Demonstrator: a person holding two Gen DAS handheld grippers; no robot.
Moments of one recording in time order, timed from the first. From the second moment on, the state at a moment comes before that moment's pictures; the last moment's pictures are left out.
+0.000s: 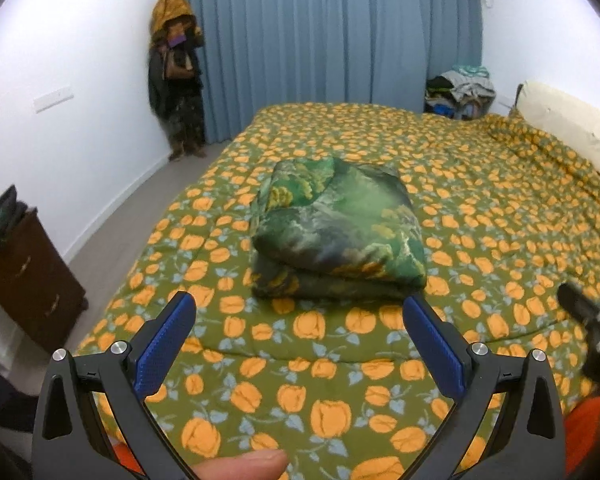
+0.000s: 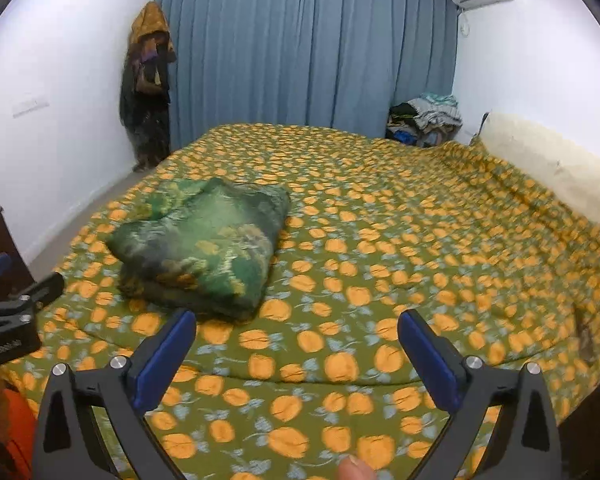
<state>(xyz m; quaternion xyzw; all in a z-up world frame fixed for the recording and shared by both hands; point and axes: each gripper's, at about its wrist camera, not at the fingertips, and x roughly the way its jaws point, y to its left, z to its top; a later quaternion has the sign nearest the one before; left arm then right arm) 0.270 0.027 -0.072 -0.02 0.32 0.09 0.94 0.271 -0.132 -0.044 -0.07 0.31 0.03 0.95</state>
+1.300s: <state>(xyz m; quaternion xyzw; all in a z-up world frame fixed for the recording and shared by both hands) 0.256 0.018 -0.070 -0.02 0.36 0.08 0.93 0.242 -0.103 -0.037 -0.09 0.34 0.03 0.94</state>
